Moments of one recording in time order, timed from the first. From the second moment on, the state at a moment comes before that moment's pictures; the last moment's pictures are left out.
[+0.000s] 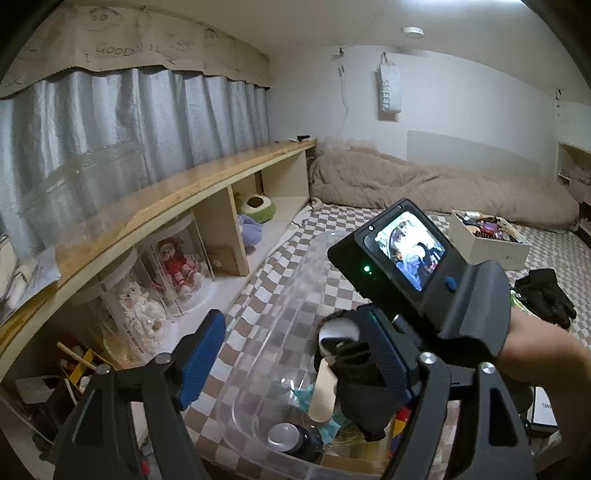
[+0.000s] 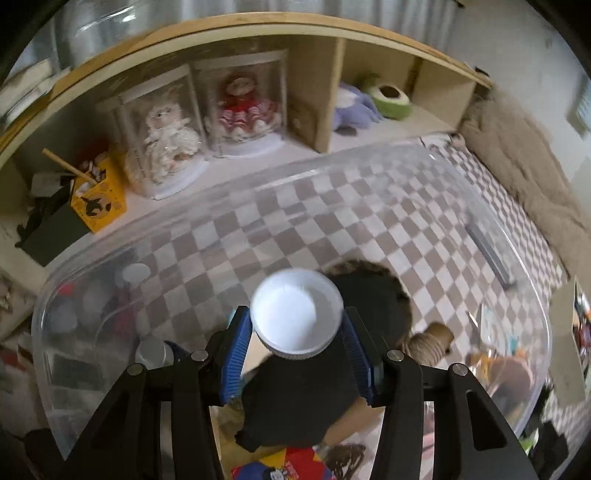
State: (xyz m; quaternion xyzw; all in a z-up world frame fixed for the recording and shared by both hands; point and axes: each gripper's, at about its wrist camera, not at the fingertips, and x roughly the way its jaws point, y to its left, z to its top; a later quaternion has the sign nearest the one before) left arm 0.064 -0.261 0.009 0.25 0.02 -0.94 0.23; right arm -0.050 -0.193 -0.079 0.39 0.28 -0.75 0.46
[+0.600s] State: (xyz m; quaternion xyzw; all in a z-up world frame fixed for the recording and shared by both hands) left arm 0.068 -0.253 0.007 0.26 0.05 -0.94 0.21; right arm -0.068 -0.160 -0.055 0.37 0.22 -0.79 0.44
